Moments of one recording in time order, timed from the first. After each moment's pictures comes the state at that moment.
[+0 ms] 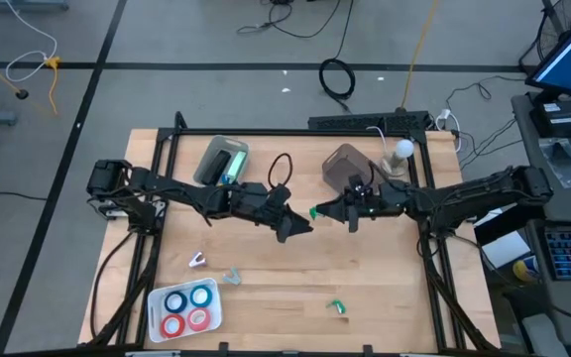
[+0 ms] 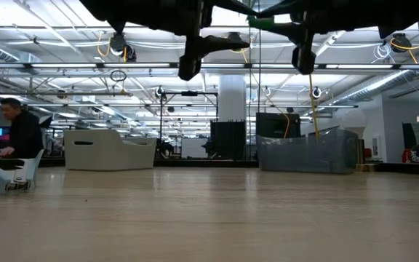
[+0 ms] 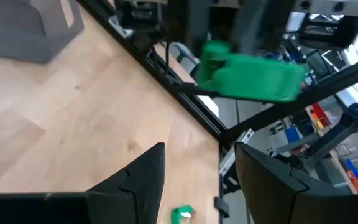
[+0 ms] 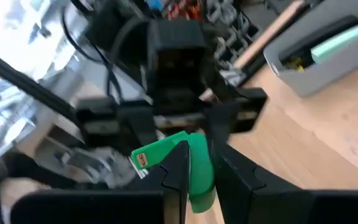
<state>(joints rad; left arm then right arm) -0.05 1.64 1.01 0.38 0.14 -0.84 0.05 1.12 0.56 0.49 0.03 0.85</state>
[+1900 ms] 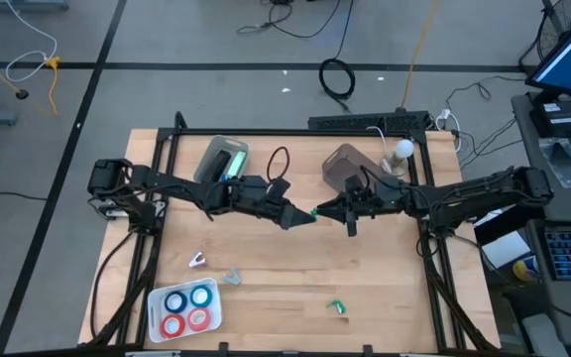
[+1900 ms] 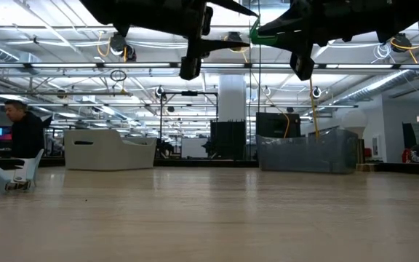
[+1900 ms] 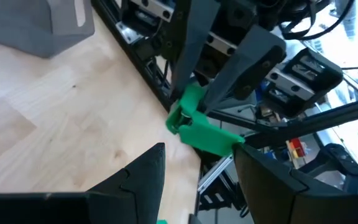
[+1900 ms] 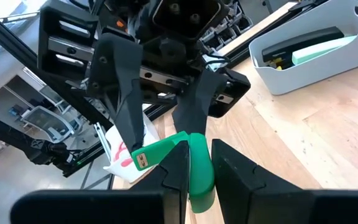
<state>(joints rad) 0.00 1.64 1.01 0.42 0.15 -1.02 0.01 1.12 0.56 0.39 -0.03 0.62</state>
